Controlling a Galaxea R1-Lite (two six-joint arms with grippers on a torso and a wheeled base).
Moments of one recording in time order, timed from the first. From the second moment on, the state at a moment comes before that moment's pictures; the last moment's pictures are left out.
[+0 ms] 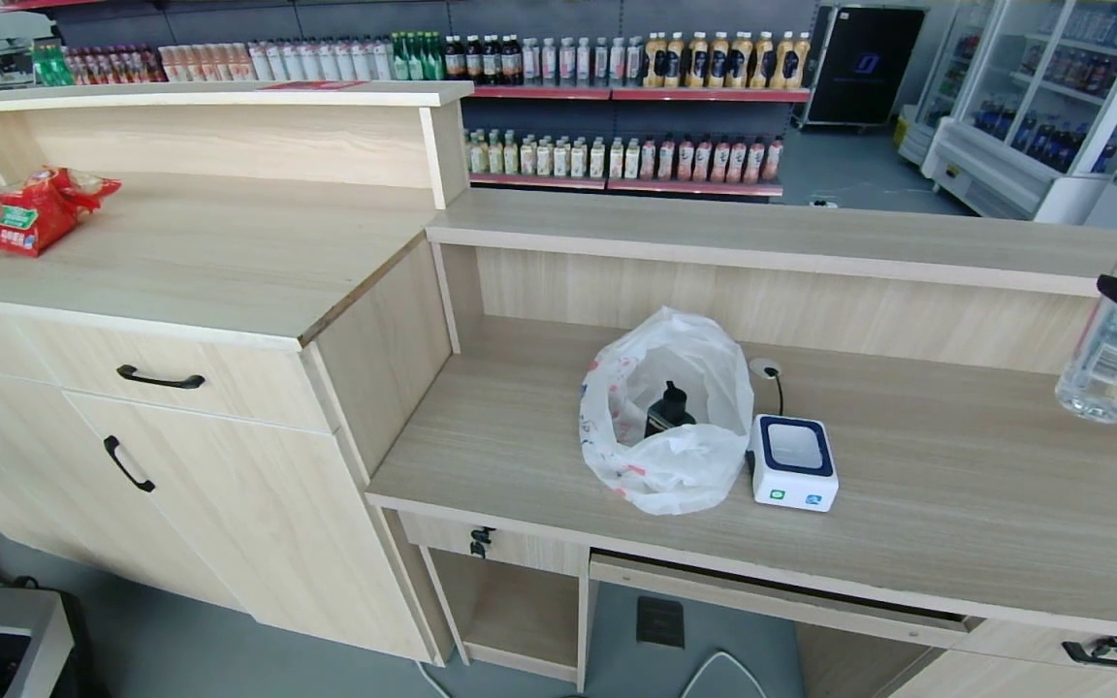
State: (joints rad) left arm 0.00 0.00 0.00 0.00 0.04 -0.01; right arm -0.44 1.47 -0.77 -0.76 0.55 -0.23
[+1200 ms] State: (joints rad) left arm 0.00 0.00 0.00 0.00 0.04 -0.01; right arm -0.16 1.95 -1.00 -1.01 0.44 -0.15
